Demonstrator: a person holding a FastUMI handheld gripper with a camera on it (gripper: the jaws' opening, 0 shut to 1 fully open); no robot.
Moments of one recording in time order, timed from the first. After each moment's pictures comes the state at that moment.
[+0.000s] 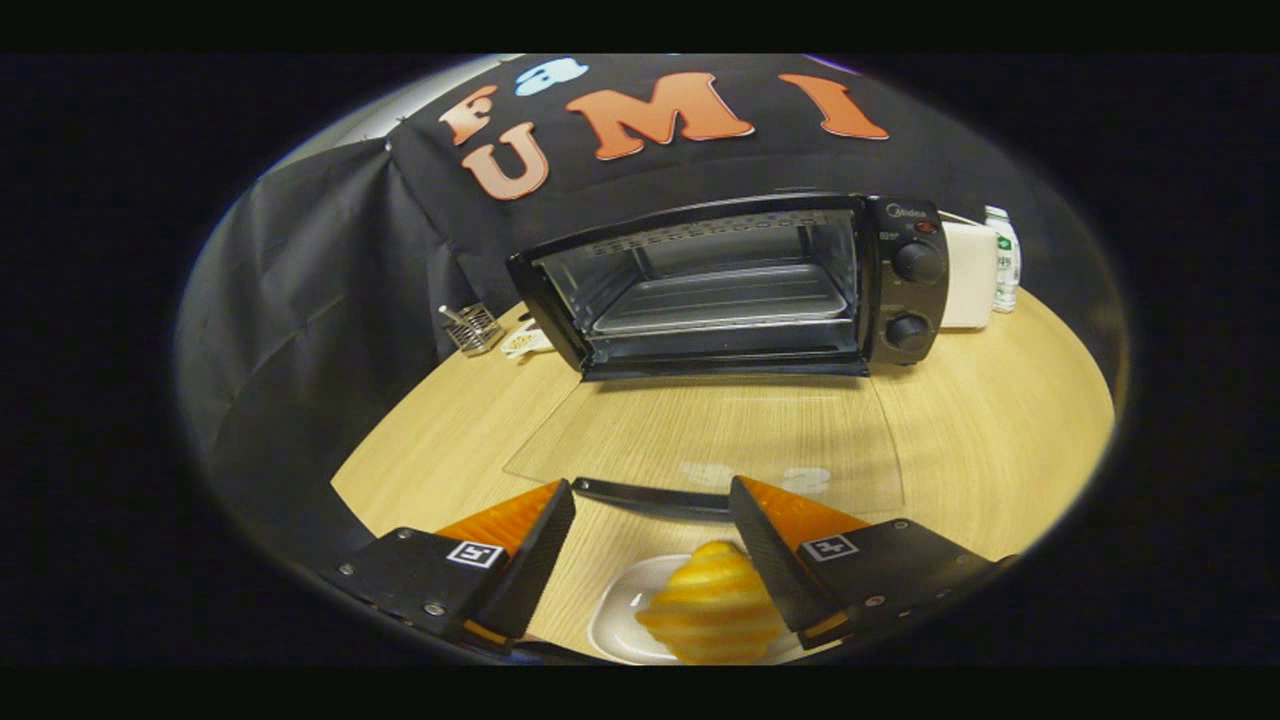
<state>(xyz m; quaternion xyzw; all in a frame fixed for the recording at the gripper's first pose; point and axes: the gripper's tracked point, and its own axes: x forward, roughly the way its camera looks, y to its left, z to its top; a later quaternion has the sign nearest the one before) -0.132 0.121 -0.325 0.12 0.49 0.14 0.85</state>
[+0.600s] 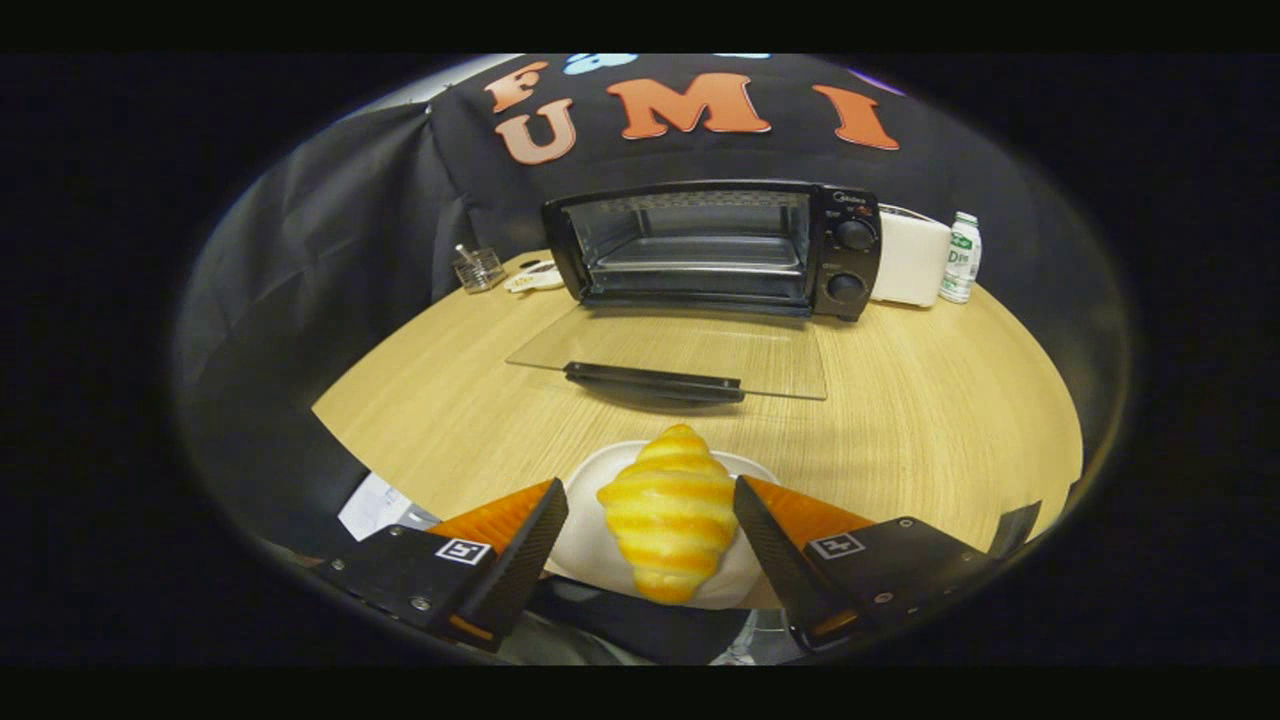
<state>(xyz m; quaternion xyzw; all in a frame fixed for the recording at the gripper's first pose) -0.224 0.086 -0.314 0.04 0.52 0.14 0.84</state>
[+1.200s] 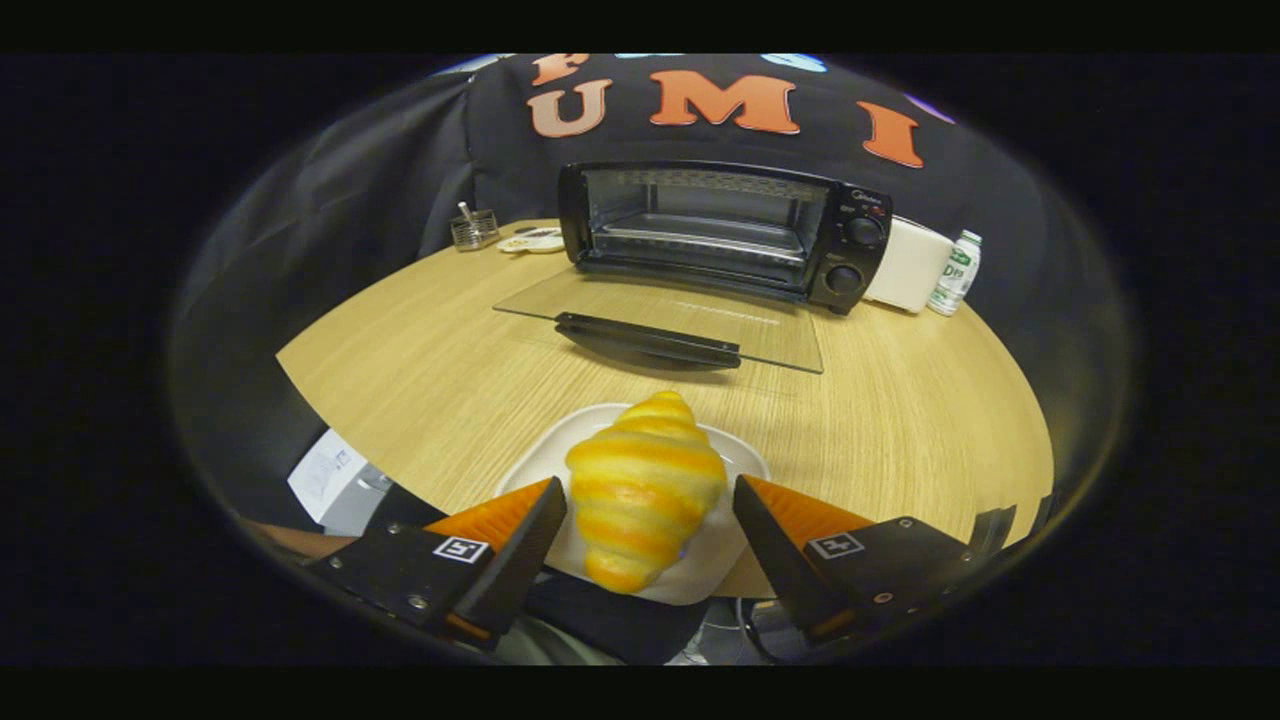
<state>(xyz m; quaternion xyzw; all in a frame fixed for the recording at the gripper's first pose) -0.245 0.078 -0.336 -0.04 0.53 0.12 0.84</state>
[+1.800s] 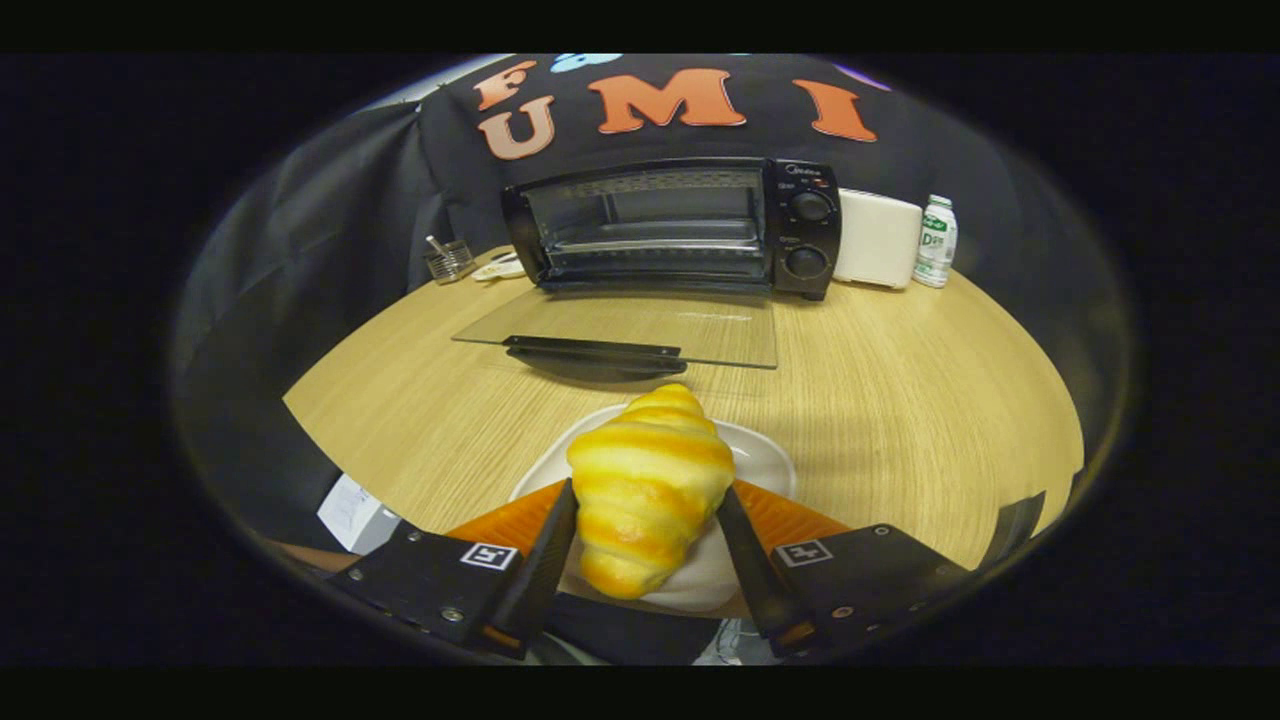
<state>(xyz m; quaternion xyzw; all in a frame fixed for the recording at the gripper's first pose) -0.225 0.059 -0.343 0.05 0.51 0.13 0.85</state>
